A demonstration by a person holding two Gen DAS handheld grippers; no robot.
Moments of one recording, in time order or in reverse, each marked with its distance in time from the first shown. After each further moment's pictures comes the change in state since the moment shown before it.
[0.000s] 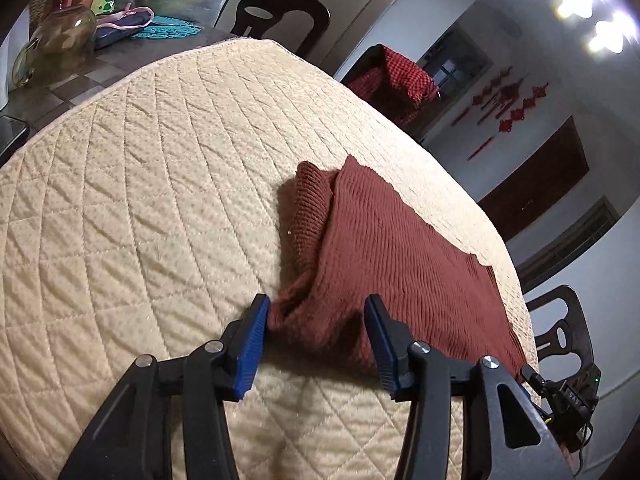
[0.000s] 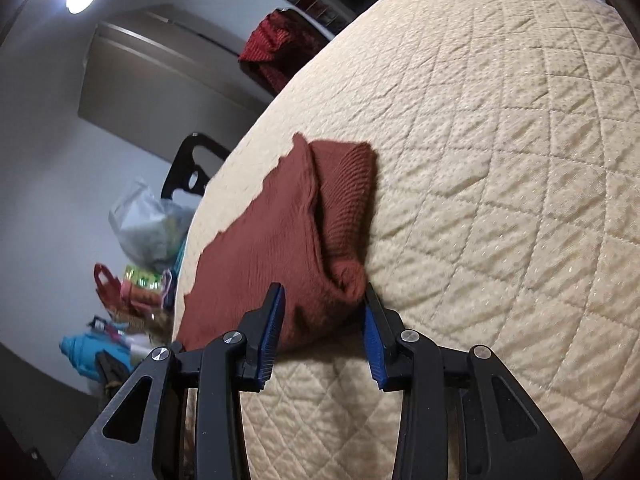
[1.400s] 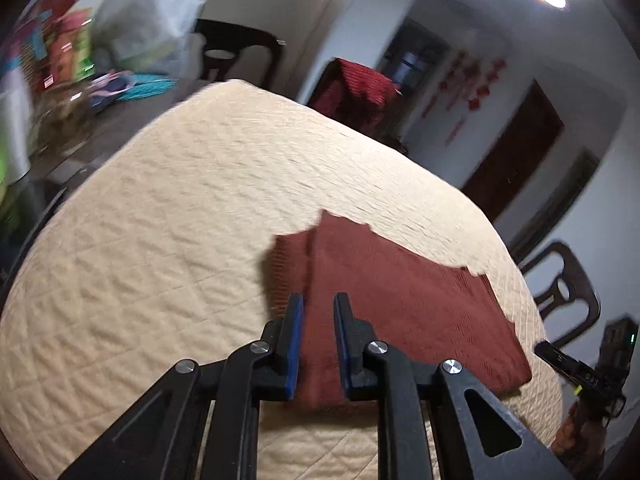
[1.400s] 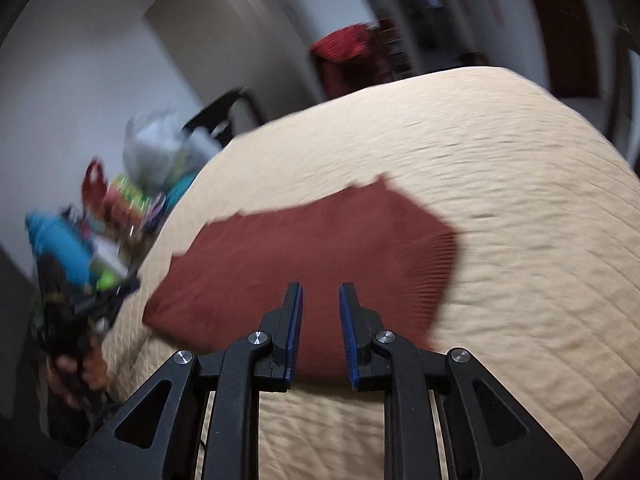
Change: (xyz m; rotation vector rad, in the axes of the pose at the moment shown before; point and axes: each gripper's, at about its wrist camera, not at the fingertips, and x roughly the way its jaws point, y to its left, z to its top) left arm -0.066 -0.023 -0.026 0.224 -0.052 -0.012; right arm -0.029 0.082 -0.058 -0.480 -0.008 -0.127
